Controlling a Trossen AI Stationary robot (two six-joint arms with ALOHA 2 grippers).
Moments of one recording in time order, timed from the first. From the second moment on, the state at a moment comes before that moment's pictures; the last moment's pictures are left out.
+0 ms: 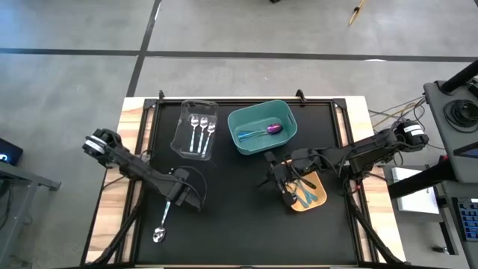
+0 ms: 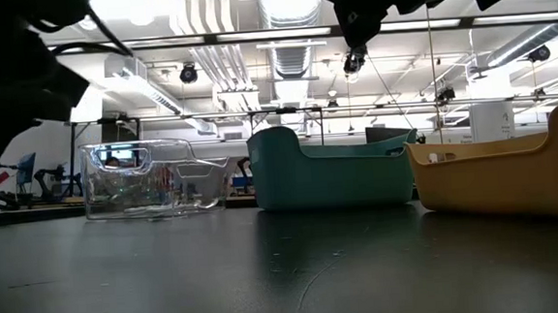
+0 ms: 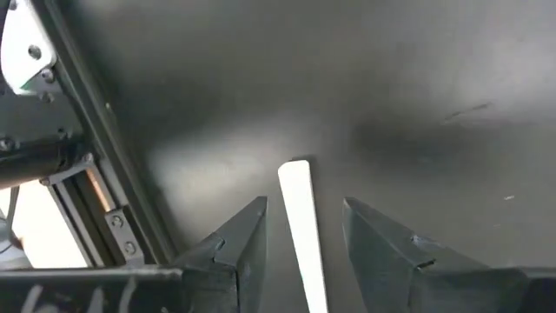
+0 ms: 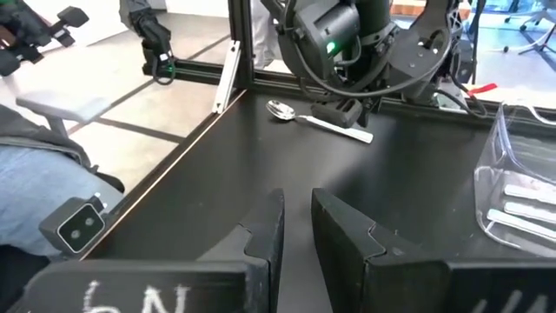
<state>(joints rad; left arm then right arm) -0.49 1.62 1.01 -1.25 -0.04 -1.67 0.18 1.36 0.75 0.35 -0.21 -0.04</state>
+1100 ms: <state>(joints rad) -0.60 1.61 0.86 -1.05 0.04 -1.81 0.18 1.36 0.75 0.34 -0.21 -0.08</state>
